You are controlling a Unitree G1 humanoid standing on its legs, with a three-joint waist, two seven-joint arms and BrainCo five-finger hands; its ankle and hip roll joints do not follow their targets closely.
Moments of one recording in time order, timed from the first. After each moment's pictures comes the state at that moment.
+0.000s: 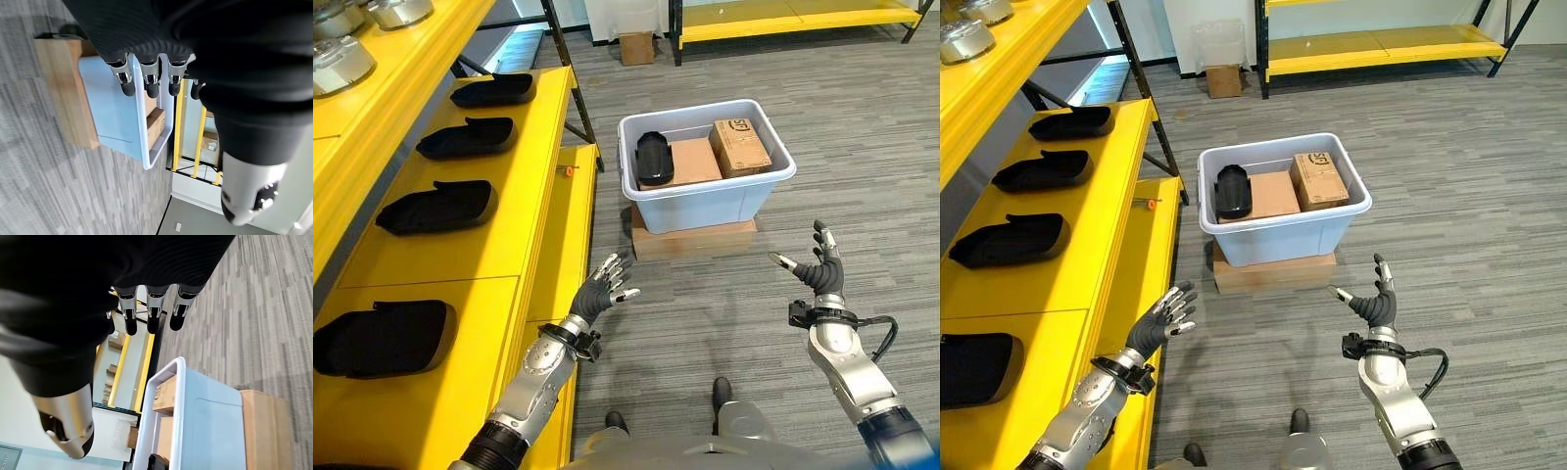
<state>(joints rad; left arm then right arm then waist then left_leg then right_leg) 0.10 0.41 -0.34 0.09 -0.55 -0.13 -0.15 0.02 -0.48 0.21 0.05 0.19 -0.04 -0.55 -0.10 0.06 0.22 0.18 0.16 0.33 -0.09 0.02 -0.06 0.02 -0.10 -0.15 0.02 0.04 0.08</state>
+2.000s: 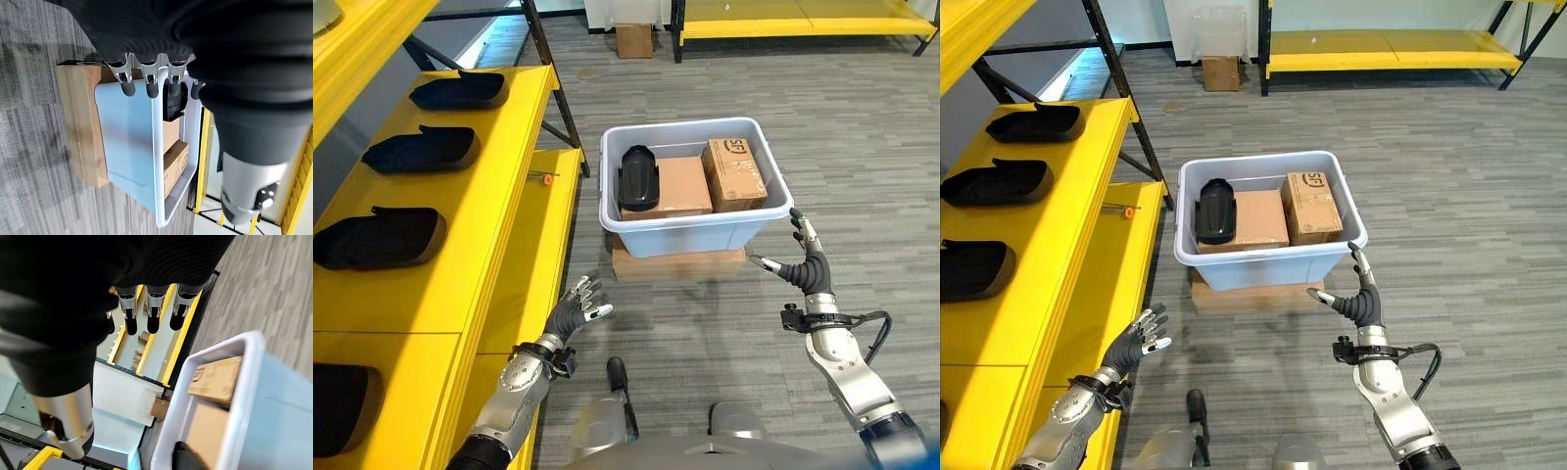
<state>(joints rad) 0.14 0.43 -0.27 0.27 -0.53 -0.18 -0.17 0.03 -0.48 0.25 0.02 0.05 -0.20 -0.44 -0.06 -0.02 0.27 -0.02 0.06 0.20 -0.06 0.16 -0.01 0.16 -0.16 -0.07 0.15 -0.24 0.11</state>
